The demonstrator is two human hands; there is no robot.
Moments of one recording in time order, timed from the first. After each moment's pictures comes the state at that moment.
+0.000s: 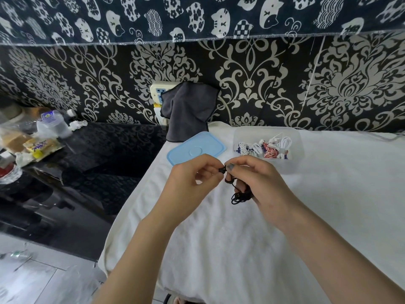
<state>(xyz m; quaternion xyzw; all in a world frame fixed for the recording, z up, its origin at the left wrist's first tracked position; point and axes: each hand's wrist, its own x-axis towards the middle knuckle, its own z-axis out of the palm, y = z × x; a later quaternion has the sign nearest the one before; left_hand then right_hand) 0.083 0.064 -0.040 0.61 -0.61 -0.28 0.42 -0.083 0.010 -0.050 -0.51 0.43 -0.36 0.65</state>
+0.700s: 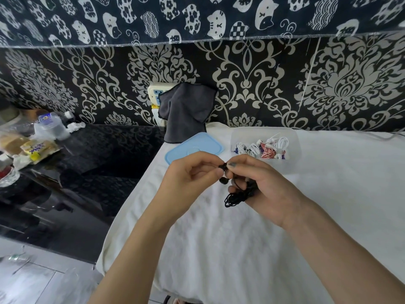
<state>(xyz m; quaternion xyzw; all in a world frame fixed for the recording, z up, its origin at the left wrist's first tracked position) 0.083 0.061 -0.034 0.53 -0.57 -0.39 0.50 -0.088 0.008 -0.042 -0.38 0.33 -0.35 0.79</state>
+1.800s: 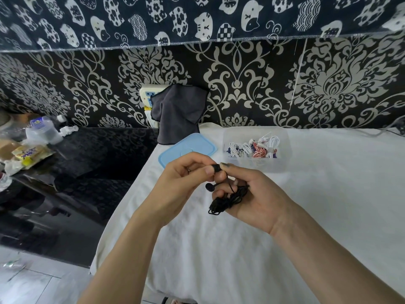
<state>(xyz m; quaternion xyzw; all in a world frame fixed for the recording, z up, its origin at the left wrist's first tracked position) 0.084 0.054 -0.042 0.43 -0.48 -0.55 0.53 -0.086 0.021 -0.036 -0.16 0.26 -0.31 0.90</state>
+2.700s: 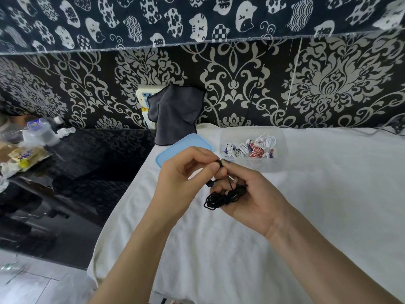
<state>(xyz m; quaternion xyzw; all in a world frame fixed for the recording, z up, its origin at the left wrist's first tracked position) 0.061 0.055 -0.035 0.48 -0.56 -0.35 0.57 -0.087 0.025 -0.031 -0.12 0.24 -0.34 0.90</state>
